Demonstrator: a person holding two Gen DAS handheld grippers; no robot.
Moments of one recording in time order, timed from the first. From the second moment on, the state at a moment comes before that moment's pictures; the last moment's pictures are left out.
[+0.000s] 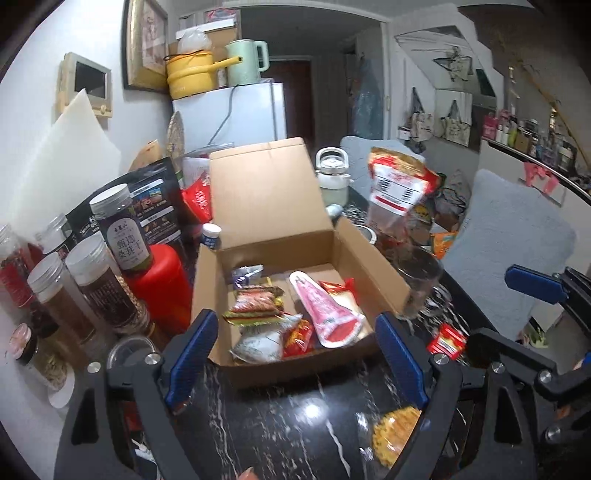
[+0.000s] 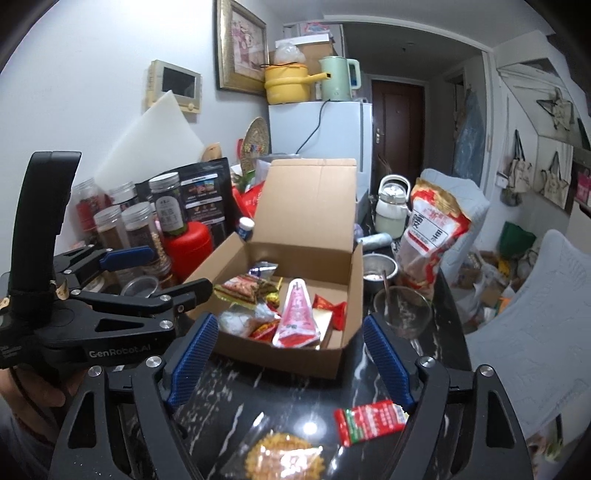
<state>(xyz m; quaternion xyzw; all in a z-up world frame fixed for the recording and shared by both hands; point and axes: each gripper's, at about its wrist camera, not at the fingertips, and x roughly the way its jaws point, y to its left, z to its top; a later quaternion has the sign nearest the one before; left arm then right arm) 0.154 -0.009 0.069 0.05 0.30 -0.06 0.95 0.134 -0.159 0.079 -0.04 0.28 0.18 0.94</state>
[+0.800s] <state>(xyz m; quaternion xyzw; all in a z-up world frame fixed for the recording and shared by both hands) 0.094 -0.048 0.005 0.05 0.35 -0.13 0.93 0.055 -0.202 0.018 0.01 0.32 0.13 0.94</state>
